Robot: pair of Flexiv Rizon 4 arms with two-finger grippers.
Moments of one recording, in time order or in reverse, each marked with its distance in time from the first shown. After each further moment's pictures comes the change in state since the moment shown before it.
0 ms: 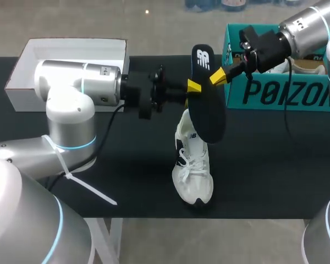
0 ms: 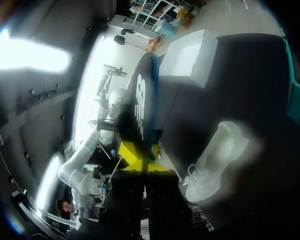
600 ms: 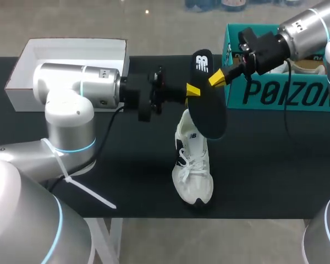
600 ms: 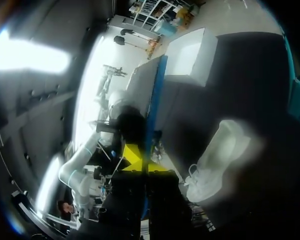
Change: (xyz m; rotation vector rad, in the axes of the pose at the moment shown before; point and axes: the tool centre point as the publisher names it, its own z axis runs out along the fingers) left arm 0.000 -0.005 -0.002 -0.008 -0.006 0.009; right arm -0.001 -0.002 0.004 -0.007 -0.002 0.014
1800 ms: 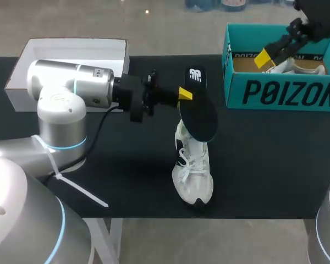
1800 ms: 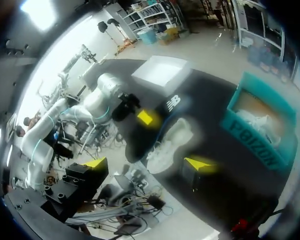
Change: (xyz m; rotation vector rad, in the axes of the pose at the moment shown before) left arm 0.017 0.001 -0.017 0.028 0.047 -0.037; right arm 0.100 -0.076 -0.108 -0.001 -0.620 -0.282
